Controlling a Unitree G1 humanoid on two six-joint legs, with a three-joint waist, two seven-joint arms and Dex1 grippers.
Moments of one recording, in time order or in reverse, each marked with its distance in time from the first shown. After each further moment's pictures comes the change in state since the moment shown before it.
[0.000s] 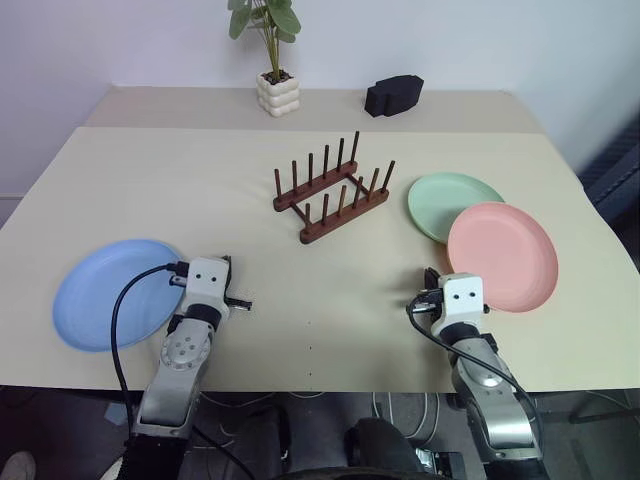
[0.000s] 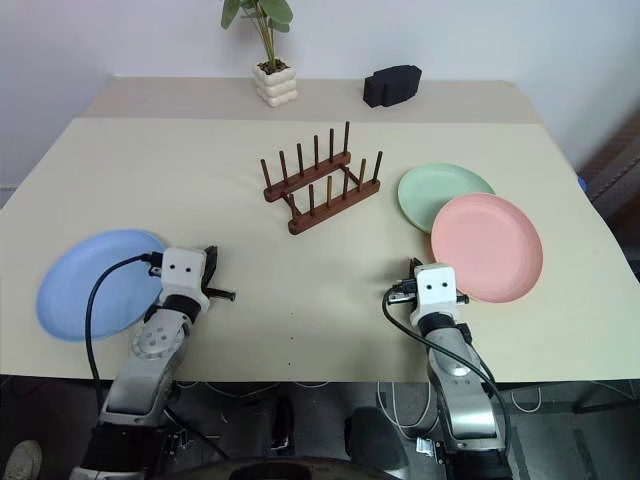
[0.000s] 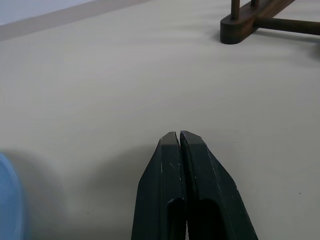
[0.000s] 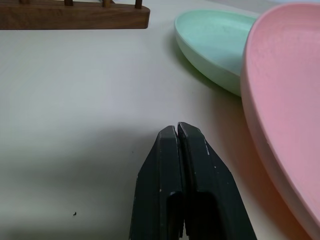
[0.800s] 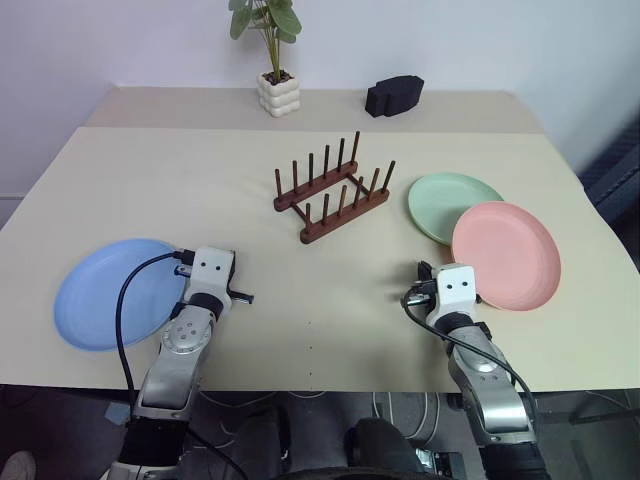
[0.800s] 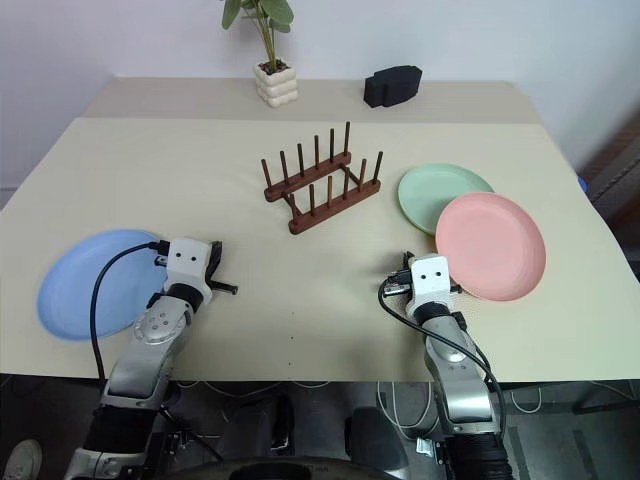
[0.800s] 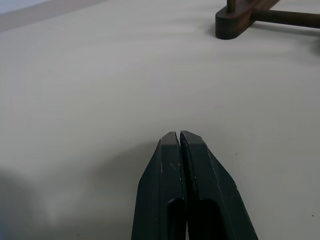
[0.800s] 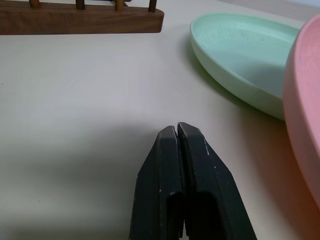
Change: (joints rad) left arm -0.079 0.015 0.001 0.027 -0.001 0.094 -0.047; right arm -0.070 -0.001 -0.003 0.038 0.001 0.042 0.048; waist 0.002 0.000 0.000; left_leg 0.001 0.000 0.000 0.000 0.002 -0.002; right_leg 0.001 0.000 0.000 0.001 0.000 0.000
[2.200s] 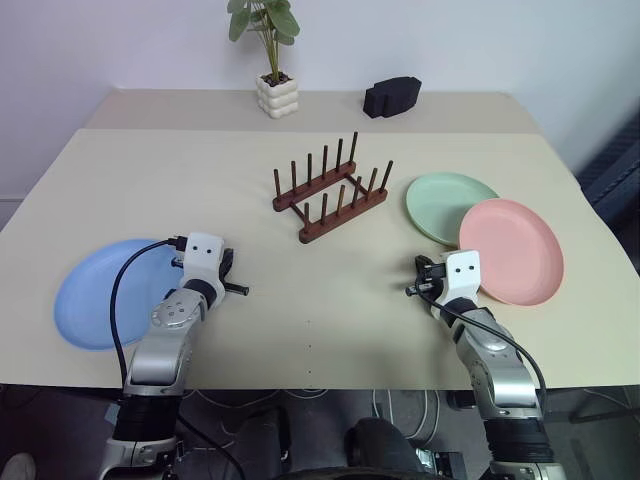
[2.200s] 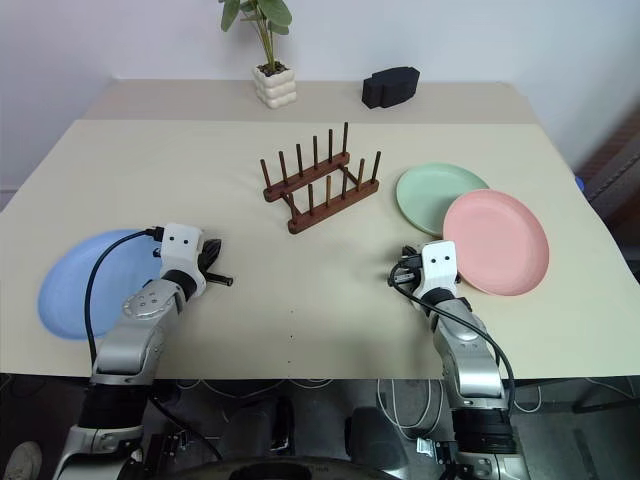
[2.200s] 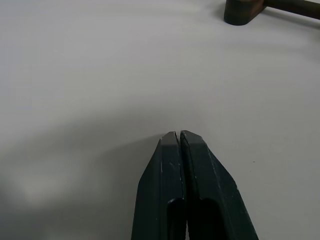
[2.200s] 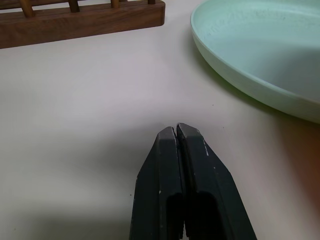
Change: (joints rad) left arm -0.102 0.022 0.077 0.003 -0.087 0.247 -0.098; right arm -0.109 -0.022 -0.090 0.075 0.119 0.110 0.149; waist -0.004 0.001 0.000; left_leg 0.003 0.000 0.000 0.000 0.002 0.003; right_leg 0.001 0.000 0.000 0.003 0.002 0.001
